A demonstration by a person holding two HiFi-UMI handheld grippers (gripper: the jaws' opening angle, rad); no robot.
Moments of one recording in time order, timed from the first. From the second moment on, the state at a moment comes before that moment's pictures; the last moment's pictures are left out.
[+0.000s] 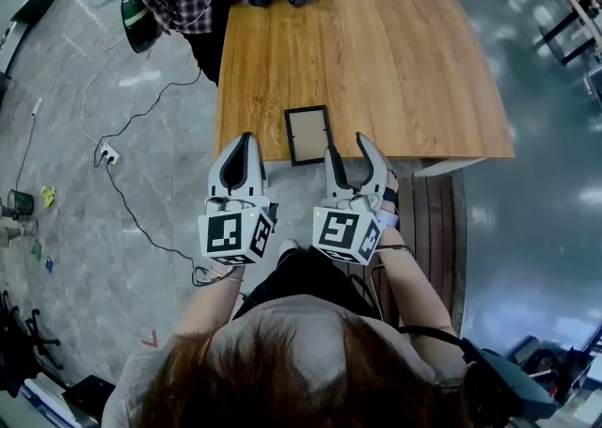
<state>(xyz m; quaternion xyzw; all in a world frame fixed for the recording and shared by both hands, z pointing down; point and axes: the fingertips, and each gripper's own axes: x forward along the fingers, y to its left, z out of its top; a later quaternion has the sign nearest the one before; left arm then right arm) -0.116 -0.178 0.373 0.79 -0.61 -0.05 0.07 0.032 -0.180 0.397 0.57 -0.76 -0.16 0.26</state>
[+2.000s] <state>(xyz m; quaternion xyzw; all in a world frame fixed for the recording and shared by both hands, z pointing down) -0.034 -0.161 0.313 0.82 -0.56 -0.10 0.00 0.065 -0.159 0.306 0.55 -0.82 0.09 -0.08</state>
